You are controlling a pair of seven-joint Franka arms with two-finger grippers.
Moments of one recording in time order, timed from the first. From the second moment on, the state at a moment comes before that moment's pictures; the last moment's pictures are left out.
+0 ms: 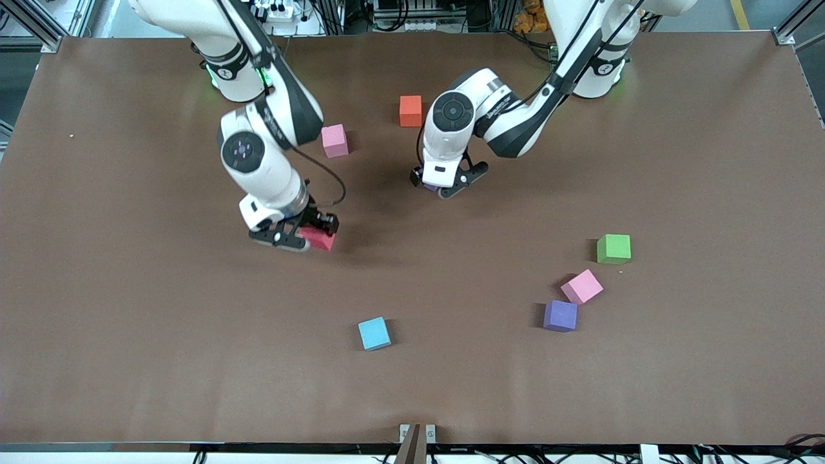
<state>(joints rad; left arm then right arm) -0.50 0.46 -0.39 -1.95 -0.03 2.30 -1.51 0.57 0.24 -0.06 -2.09 0.15 2.40 0.64</state>
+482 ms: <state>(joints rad) -0.54 0.52 -0.39 -1.95 -0.03 2.33 -1.61 0.58 0.09 0.01 -2.27 0.15 2.43 0.72</state>
